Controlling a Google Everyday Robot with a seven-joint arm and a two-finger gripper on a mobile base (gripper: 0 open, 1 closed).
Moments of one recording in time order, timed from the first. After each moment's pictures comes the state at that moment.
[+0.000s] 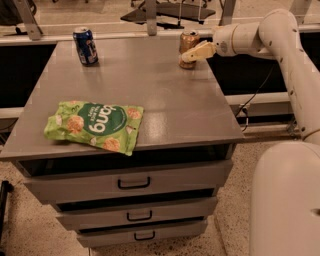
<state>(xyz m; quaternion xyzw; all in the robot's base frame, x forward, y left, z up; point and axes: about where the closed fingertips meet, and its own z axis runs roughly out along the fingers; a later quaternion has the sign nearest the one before) 0.852 -0.149 0.911 -0.39 0.72 0.17 0.55</state>
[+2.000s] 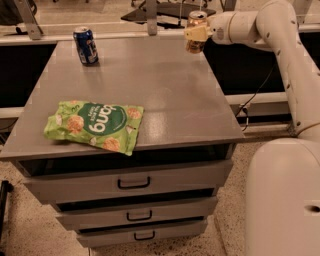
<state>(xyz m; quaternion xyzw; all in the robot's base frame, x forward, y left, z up) 0.865 -0.136 0.954 -0.34 0.71 0.19 0.59</state>
